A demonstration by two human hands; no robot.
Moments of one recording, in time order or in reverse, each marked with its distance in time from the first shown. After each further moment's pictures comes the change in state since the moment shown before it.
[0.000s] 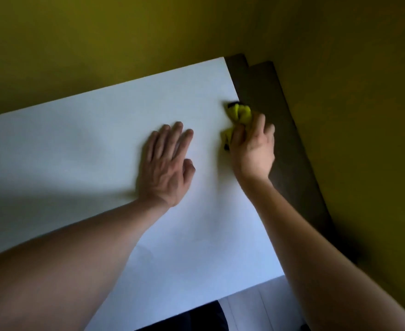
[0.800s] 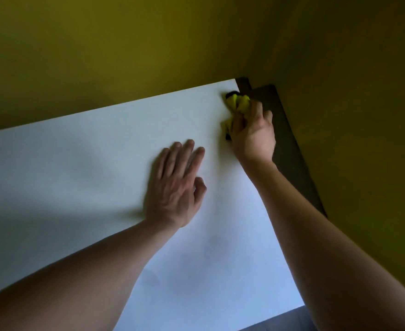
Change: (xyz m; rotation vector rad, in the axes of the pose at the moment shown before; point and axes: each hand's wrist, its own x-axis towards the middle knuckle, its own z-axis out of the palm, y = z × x) left_hand 0.001 -0.001 -0.001 0.018 -0.046 -0.011; right_hand 0.057 -0.037 0.019 0.039 -0.068 -0.116
